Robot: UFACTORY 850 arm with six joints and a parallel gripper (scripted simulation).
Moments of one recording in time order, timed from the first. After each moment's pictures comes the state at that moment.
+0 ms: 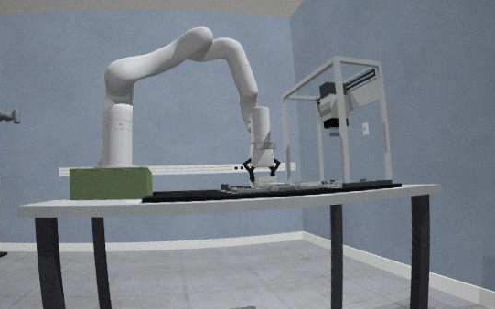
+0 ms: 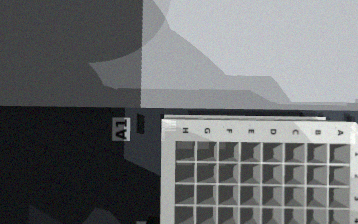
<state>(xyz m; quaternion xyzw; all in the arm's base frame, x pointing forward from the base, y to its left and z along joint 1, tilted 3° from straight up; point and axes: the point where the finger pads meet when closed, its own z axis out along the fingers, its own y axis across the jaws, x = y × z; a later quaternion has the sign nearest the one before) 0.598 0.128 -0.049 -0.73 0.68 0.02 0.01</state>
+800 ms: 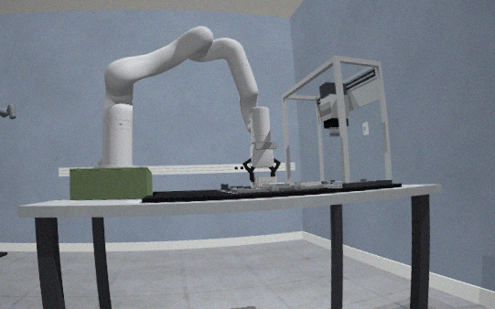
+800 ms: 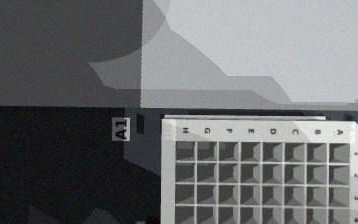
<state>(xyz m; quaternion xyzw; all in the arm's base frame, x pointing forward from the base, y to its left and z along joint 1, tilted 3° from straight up) 0.598 0.128 -0.050 -0.73 0.68 0.02 0.01</state>
